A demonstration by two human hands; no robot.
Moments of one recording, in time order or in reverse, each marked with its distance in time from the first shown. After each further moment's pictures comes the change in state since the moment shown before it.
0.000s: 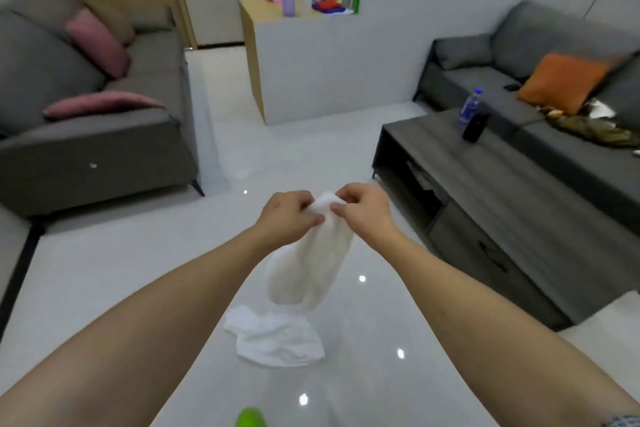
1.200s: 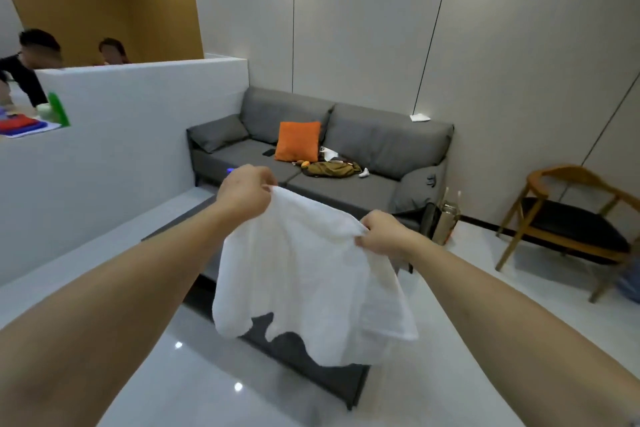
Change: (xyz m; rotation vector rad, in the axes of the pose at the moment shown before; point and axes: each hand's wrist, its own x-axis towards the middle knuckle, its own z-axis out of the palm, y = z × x) left_hand 0.220 0.518 0.235 0.223 0.002 0.694; right_hand 0.000 0.194 -0.568 -0.488 0.249 0.451
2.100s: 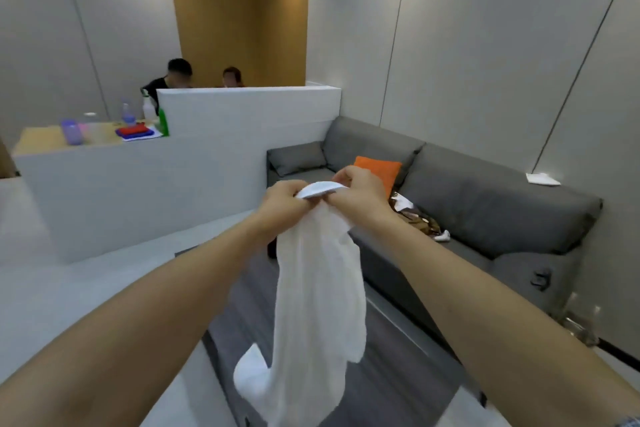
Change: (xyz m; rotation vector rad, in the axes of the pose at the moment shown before) left_hand 0.260 0.114 0.133 -0.430 0.211 -0.282; right_hand 0.336 0.031 -0.144 0.337 0.257 -0.501
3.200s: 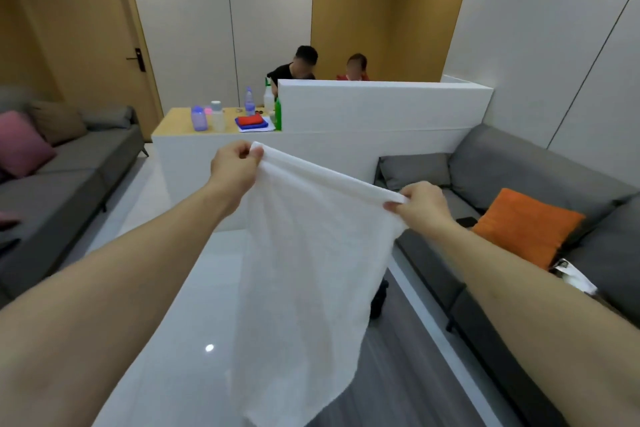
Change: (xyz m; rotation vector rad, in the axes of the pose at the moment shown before) left_hand 0.299 -0.227 -0.254 -0.099 0.703 -0.302; right_hand 0.380 0.001 0.249 -0.255 -0.287 -0.122
